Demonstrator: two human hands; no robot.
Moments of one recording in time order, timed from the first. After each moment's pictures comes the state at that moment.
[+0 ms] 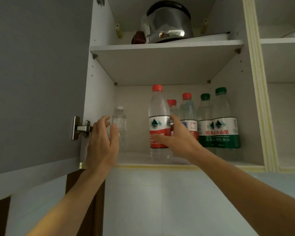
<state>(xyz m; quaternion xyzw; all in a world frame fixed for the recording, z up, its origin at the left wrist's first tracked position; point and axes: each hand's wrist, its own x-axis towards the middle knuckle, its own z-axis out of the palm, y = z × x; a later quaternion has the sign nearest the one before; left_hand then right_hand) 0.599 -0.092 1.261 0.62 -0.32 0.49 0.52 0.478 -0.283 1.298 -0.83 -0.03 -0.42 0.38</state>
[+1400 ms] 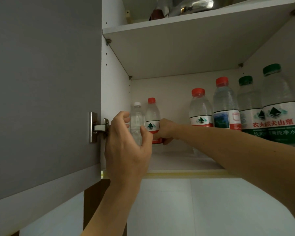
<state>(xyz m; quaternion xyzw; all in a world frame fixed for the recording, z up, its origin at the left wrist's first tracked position) 0.610 -0.094 1.259 0.57 -0.29 0.58 0.50 0.677 -0.274 1.348 -0.93 0.11 -0.23 0.27</state>
